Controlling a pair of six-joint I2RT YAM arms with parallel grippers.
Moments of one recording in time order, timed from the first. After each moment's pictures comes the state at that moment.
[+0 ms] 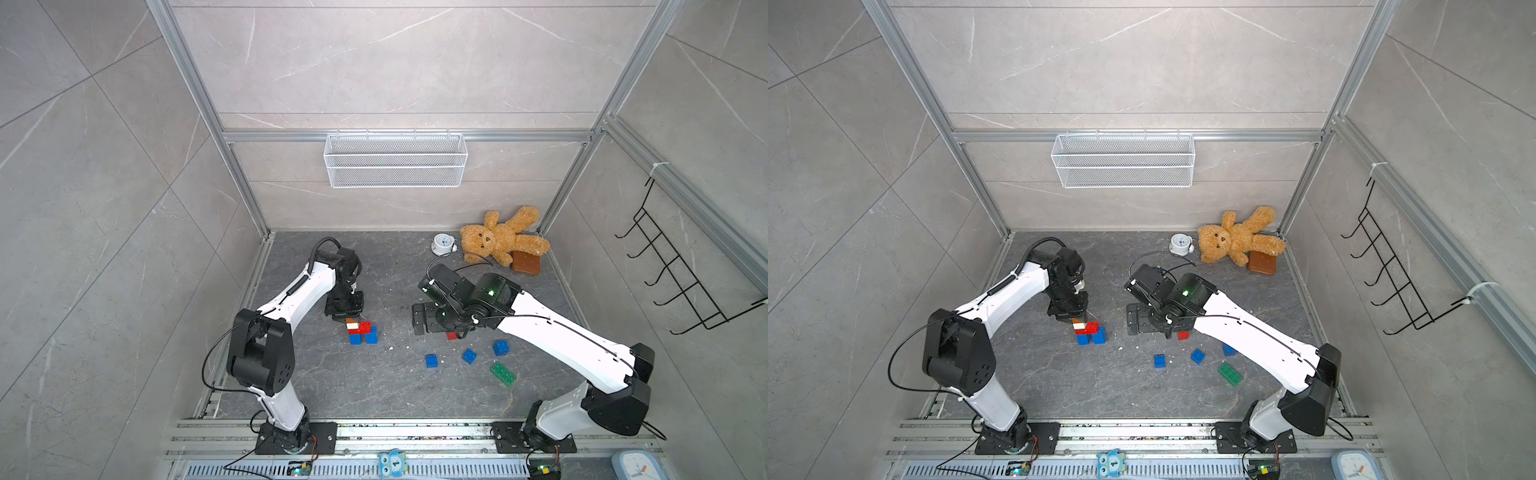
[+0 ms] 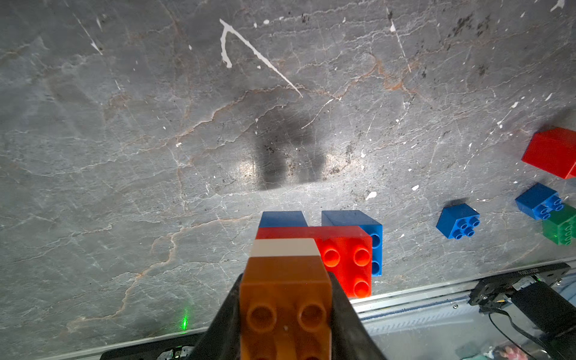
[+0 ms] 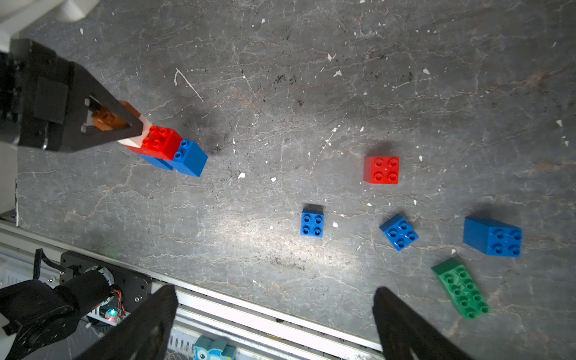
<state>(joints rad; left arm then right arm) -0.38 1.74 1.43 -1.27 0.21 -0.32 0.94 1.51 1.59 -1.25 0.12 0.77</state>
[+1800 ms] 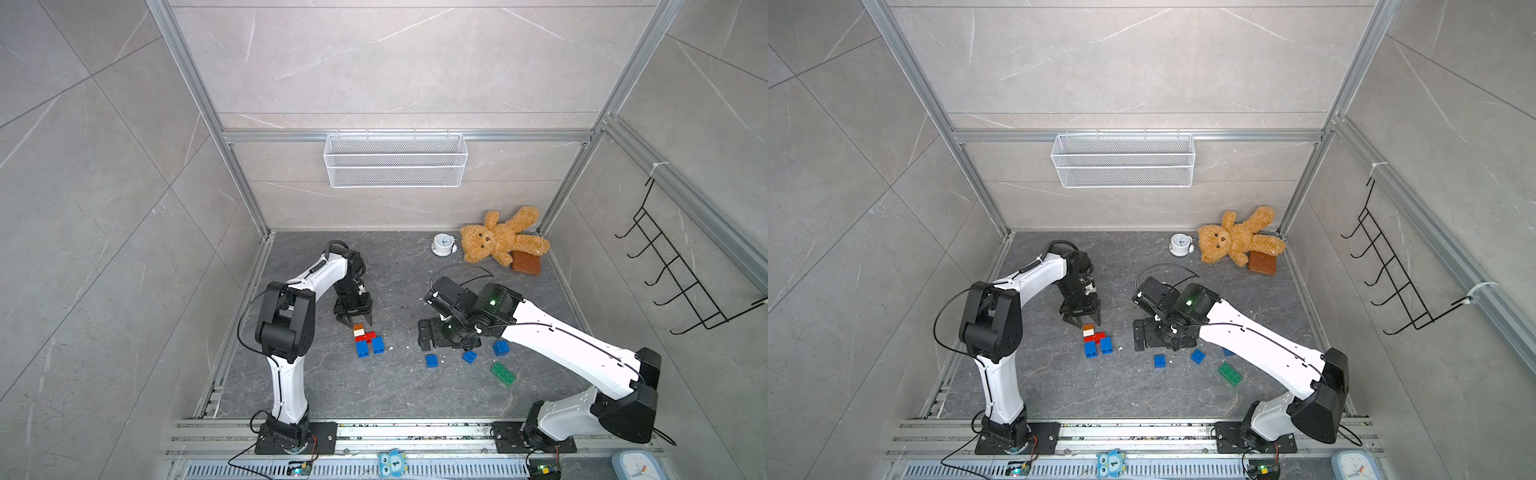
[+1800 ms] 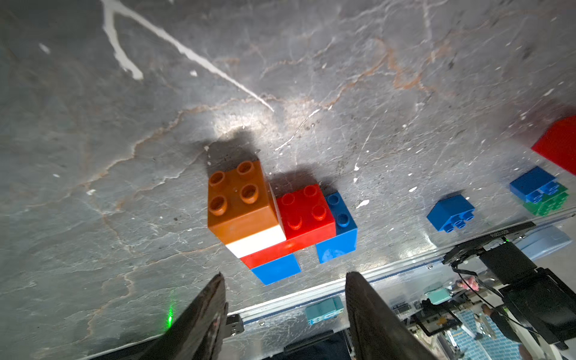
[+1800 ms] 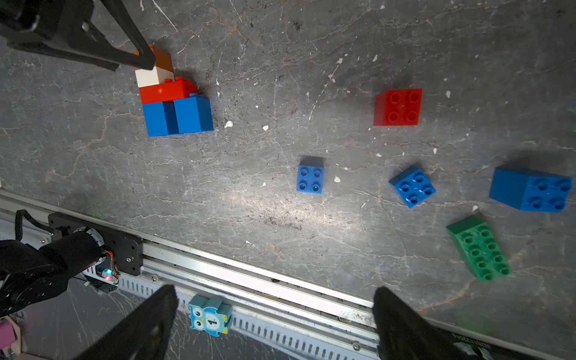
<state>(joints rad) -0.35 1.97 1.57 -1.35 0.34 -0.23 0.94 1.44 1.44 -1.24 0.01 0.79</state>
